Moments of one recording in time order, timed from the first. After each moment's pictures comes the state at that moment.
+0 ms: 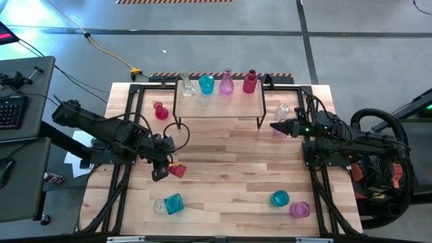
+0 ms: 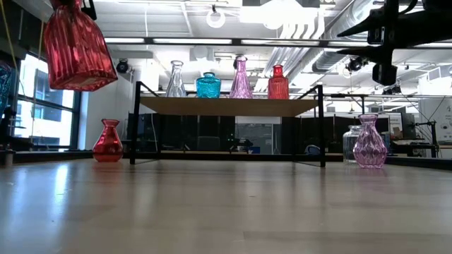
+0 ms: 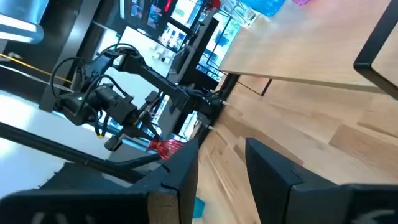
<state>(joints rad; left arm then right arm) -0.37 1.21 1.18 -1.10 -0.02 -0.74 -0.22 0.33 0.32 -0.08 -0.07 1.03</state>
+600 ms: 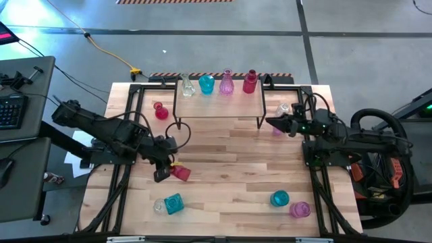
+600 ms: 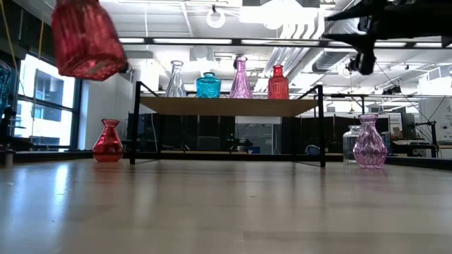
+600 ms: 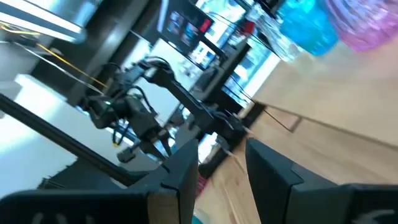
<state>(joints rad) -0.35 1.21 1.18 -1.01 0.03 -0.73 -0.22 0.49 0.32 0.25 -0.07 0.91</state>
